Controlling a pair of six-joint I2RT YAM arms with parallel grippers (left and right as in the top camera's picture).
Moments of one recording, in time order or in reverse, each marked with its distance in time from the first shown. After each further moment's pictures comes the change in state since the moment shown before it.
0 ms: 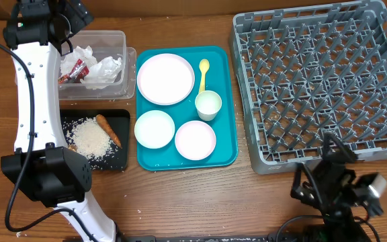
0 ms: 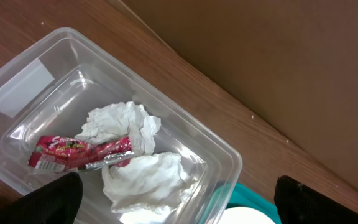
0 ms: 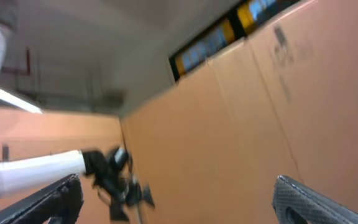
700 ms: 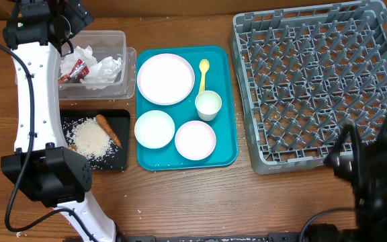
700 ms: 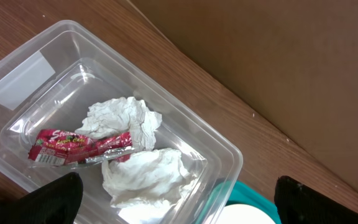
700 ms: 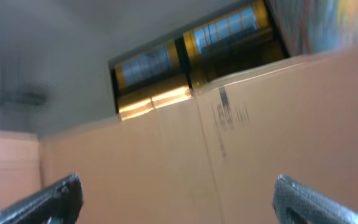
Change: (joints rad) left arm 0.000 0.000 0.000 -0.015 0.000 -0.020; right arm 0.000 0.372 0.625 -0.412 0.195 -0.305
